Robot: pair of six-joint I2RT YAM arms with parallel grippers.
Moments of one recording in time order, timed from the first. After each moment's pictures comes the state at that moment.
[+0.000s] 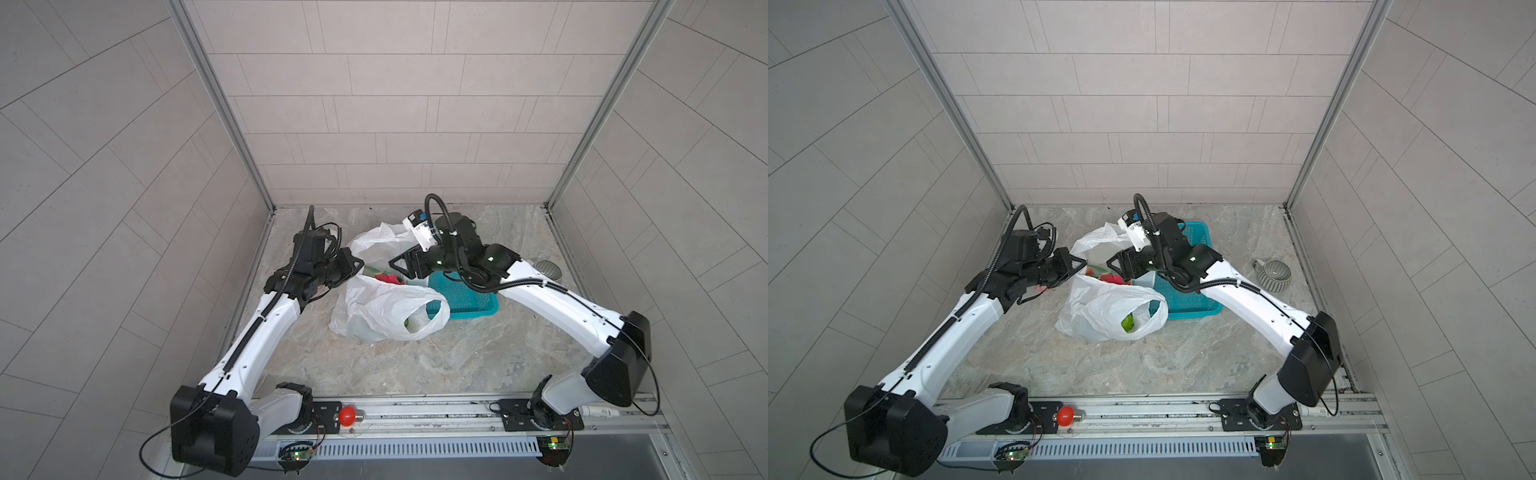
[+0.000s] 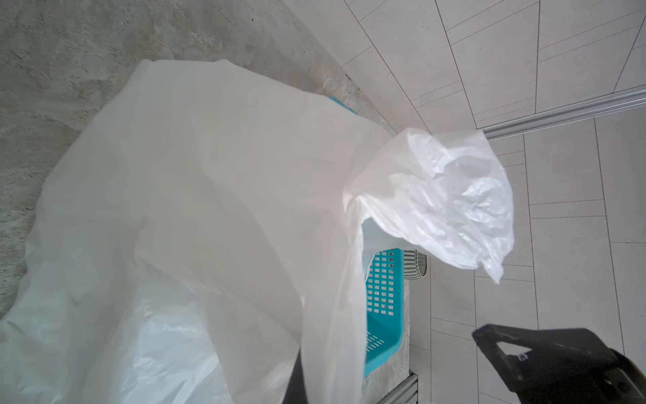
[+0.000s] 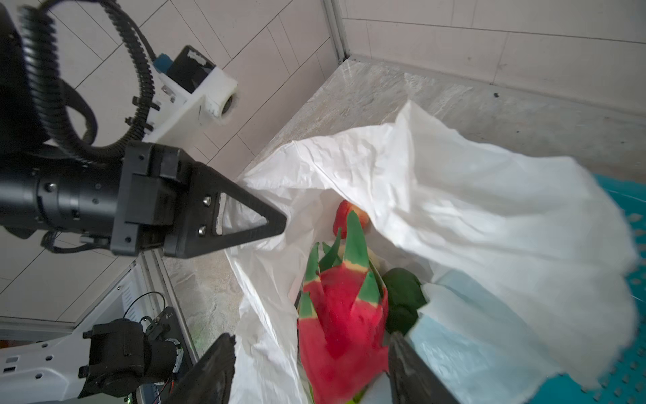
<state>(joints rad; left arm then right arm) -0.21 1.17 0.98 -0.47 0.45 -0.78 0.69 1.45 1.37 -0.46 -0.27 0.28</state>
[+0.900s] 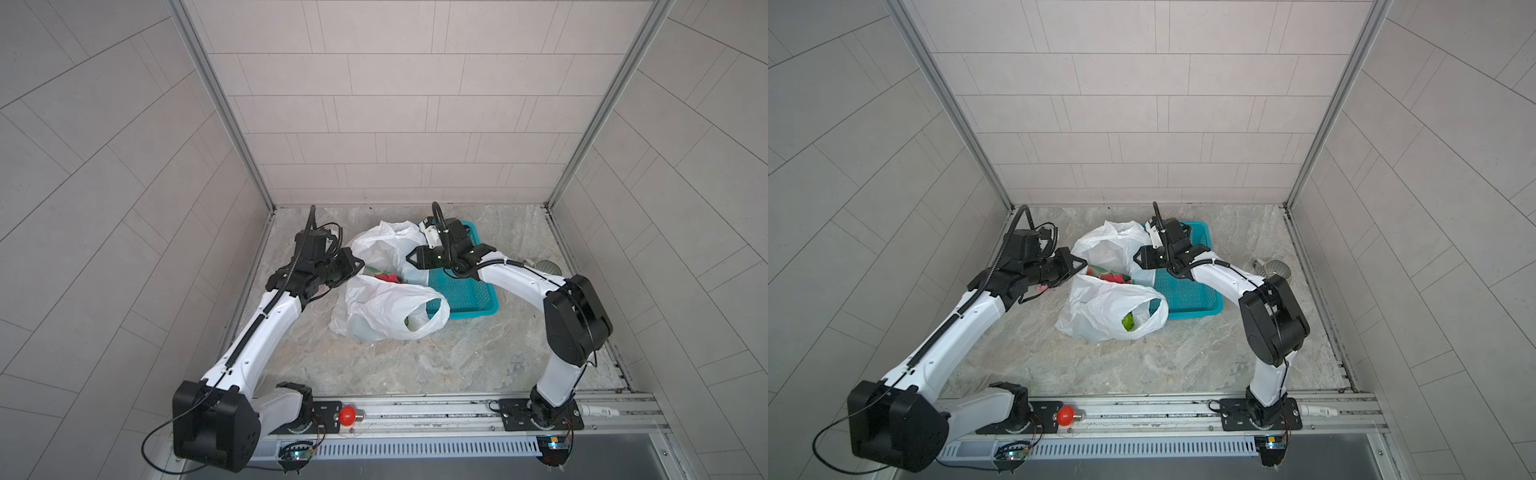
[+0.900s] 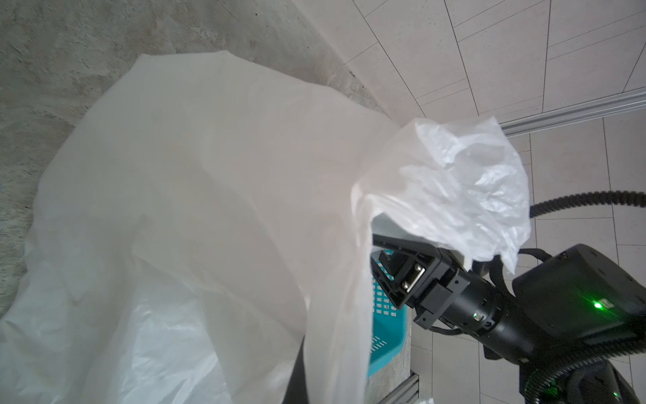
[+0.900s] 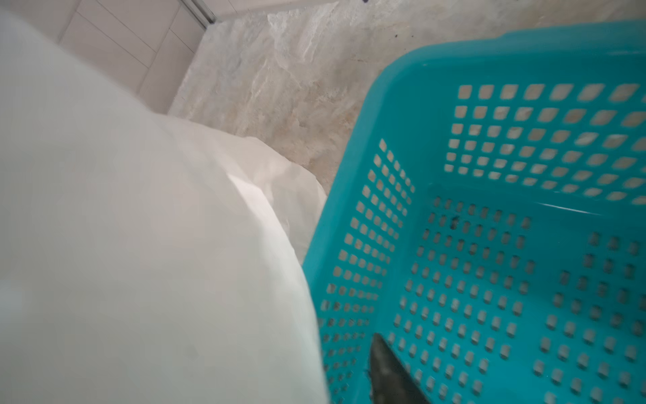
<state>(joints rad) -0.21 1.18 0.98 -0.47 0.45 -0.78 0.52 1.80 1.31 -0.19 -0.28 0.43</state>
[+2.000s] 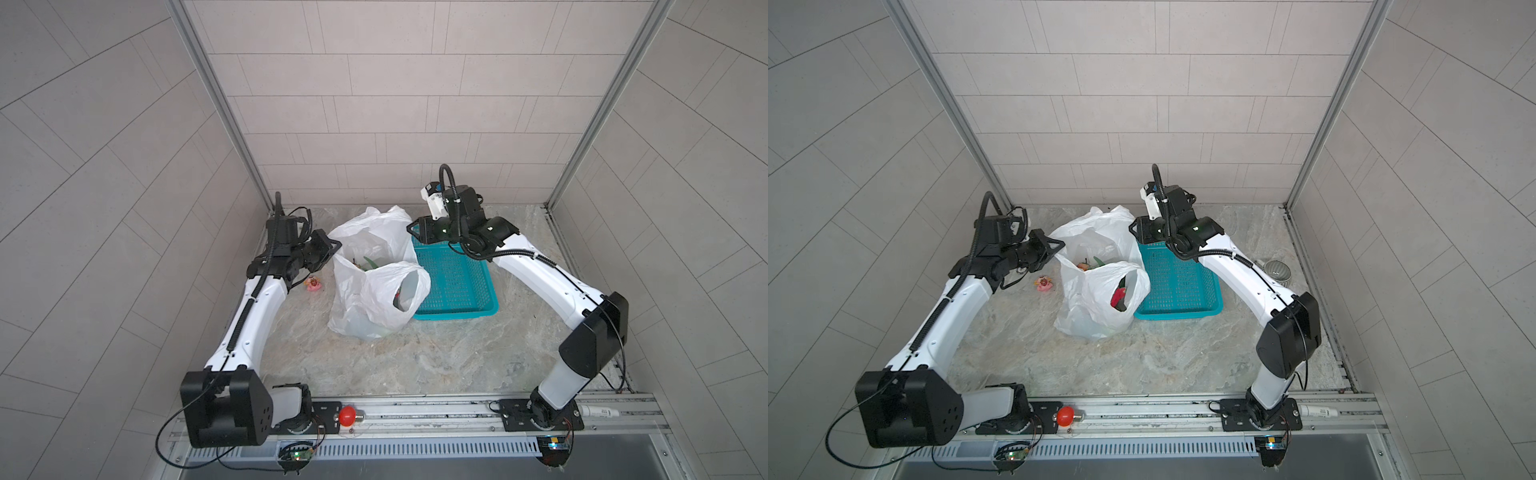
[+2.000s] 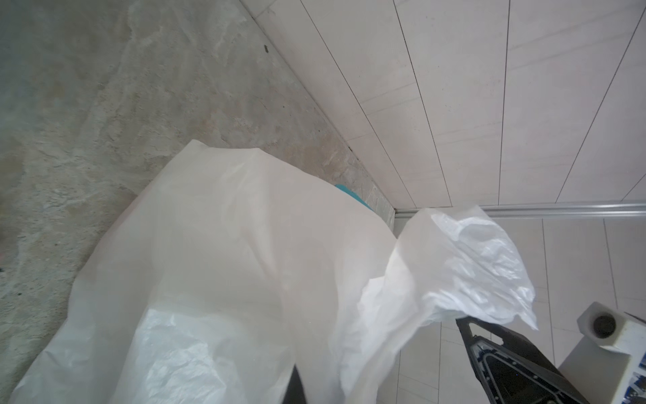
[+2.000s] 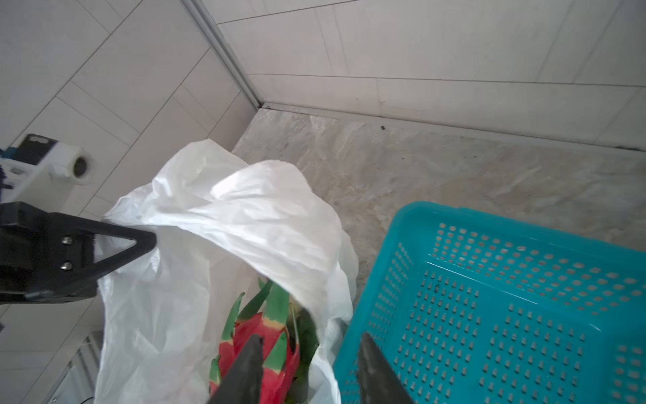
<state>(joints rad) -0.03 1.28 1.11 -0.46 0.54 -0.83 0.54 1.64 1.62 -0.56 -0.15 0.32</state>
